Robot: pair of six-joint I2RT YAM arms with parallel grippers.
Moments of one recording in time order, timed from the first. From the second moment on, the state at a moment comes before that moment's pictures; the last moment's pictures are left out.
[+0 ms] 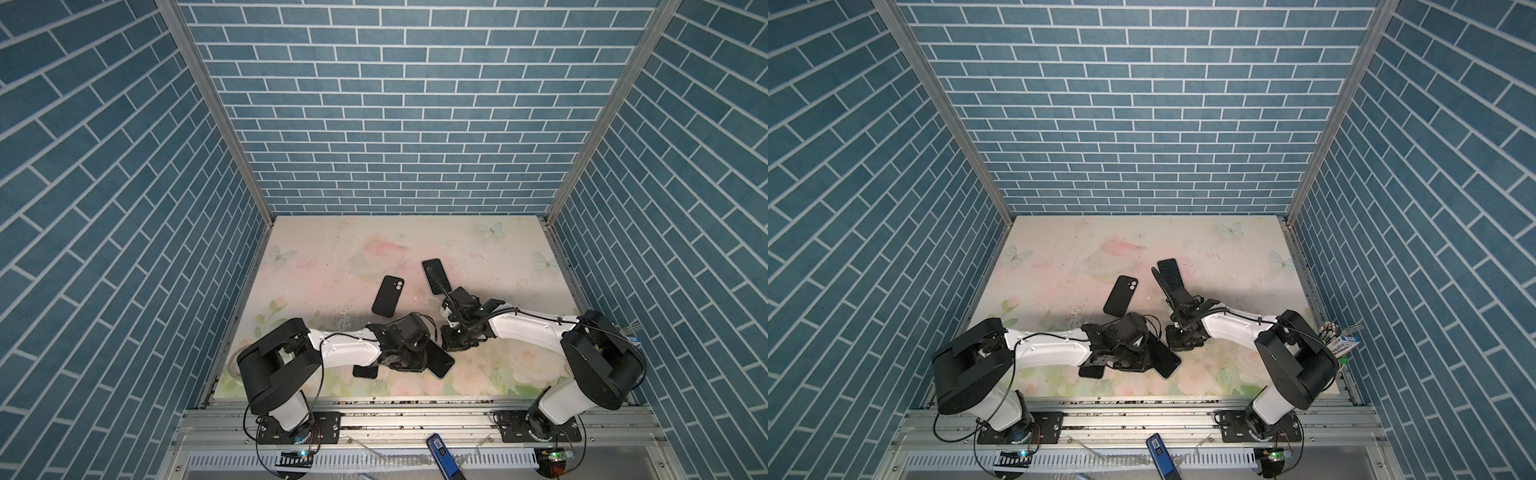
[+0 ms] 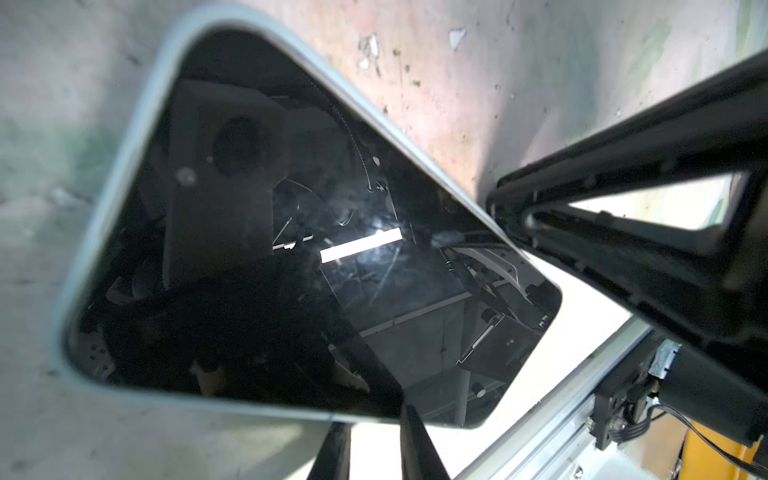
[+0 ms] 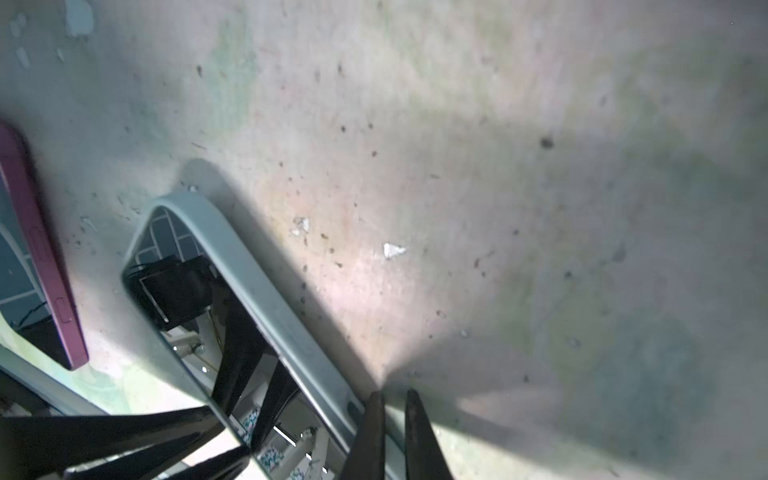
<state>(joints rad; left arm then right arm) -1.02 1.63 0.77 -0.21 0.25 -0.90 0.77 1.56 0.79 -0.52 -0.26 0.56</state>
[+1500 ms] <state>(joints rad) -1.04 1.67 0.78 -0.12 0.23 -0.87 0.86 1.15 0.50 -0.50 -0.27 0.78</state>
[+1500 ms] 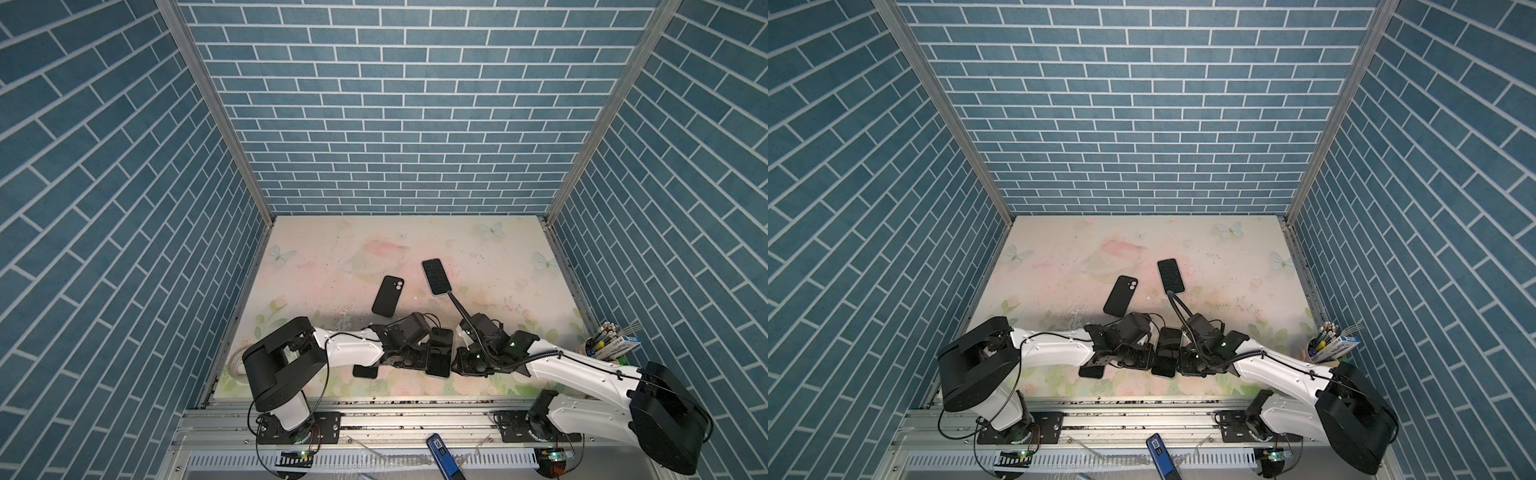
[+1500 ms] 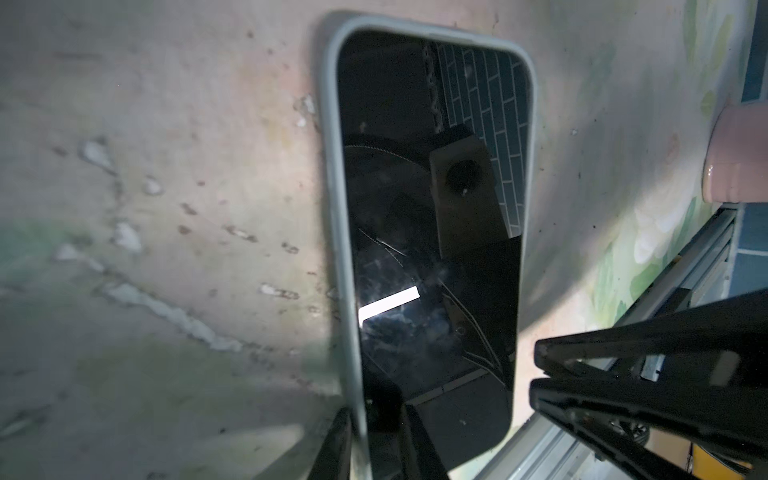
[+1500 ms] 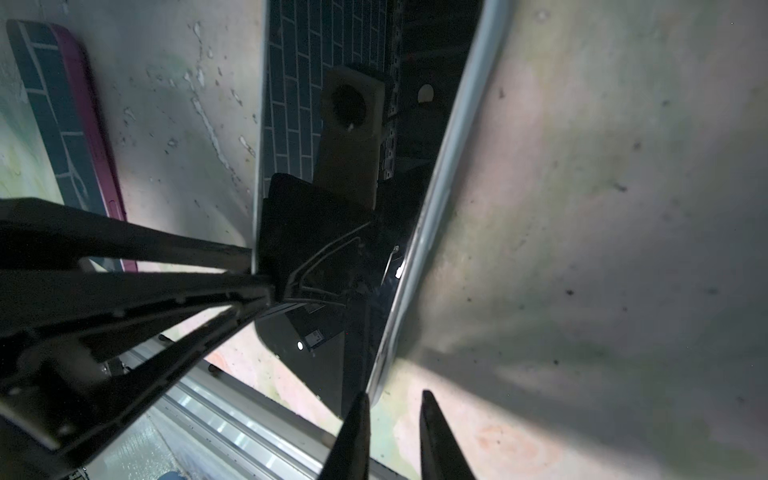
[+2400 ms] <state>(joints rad) -1.11 1.71 0.82 -0.10 0.23 -0.91 0.86 1.12 0.52 -0.63 -0.21 0.76</state>
